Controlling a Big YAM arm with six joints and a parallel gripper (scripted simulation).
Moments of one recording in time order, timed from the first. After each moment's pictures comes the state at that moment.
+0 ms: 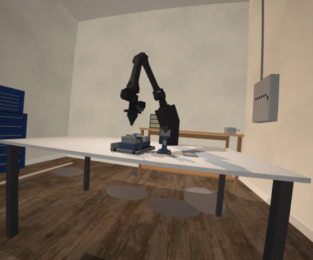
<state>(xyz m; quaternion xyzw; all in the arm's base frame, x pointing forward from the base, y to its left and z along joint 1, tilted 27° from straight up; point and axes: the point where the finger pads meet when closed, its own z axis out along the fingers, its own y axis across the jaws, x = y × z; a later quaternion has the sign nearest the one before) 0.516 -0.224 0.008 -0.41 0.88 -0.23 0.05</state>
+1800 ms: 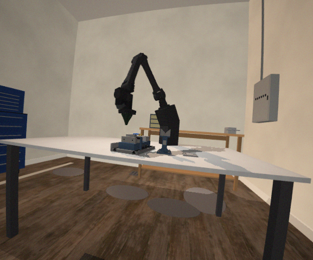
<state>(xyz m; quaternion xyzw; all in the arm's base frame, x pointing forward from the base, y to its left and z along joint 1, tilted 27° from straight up) 0.528 -0.253 0.024 0.11 0.97 -0.17 0.16</state>
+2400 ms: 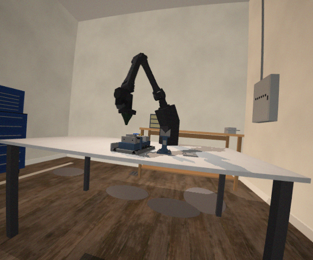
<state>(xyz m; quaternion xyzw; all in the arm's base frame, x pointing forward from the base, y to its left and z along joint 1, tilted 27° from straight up) 0.528 -0.253 0.024 0.11 0.97 -0.17 0.16</state>
